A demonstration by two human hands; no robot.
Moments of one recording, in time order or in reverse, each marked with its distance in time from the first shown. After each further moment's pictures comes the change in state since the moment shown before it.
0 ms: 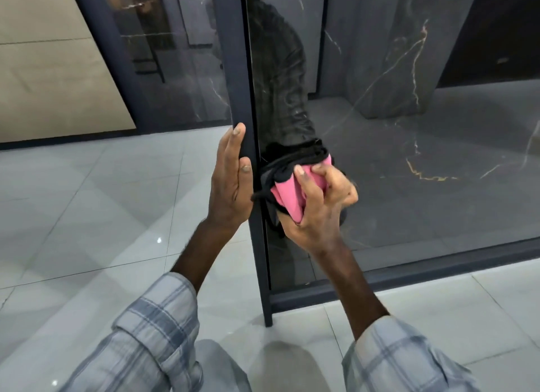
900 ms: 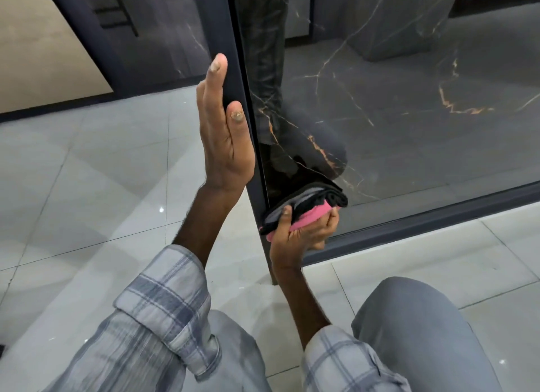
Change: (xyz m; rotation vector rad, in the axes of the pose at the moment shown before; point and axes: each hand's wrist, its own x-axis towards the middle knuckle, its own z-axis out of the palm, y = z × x) left_hand -0.005 -0.011 0.021 -0.048 0.175 0.167; right_hand -0.162 -0.058 0.061 -0.045 0.036 1.103
